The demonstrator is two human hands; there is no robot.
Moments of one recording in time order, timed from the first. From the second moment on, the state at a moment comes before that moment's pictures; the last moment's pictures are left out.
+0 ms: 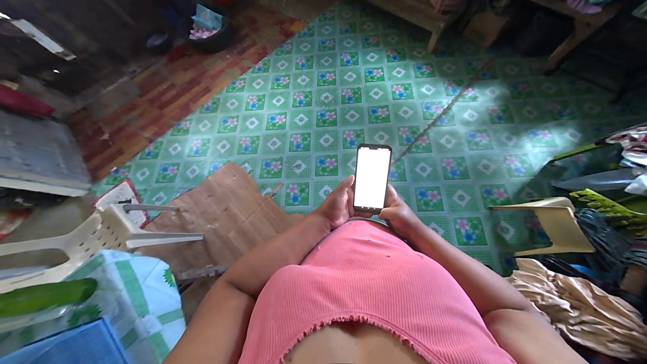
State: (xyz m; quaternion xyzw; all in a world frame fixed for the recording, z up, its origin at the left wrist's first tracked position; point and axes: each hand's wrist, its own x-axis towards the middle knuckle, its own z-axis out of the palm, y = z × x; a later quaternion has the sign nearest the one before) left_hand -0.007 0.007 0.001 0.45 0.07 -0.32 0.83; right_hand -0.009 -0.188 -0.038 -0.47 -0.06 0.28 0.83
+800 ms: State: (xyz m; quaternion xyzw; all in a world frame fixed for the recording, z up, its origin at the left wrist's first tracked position) left_hand -0.005 0.002 0.003 0.48 0.12 -0.30 0.82; right_hand -0.009 -0.188 -0.036 -0.47 -0.05 0.28 0.83
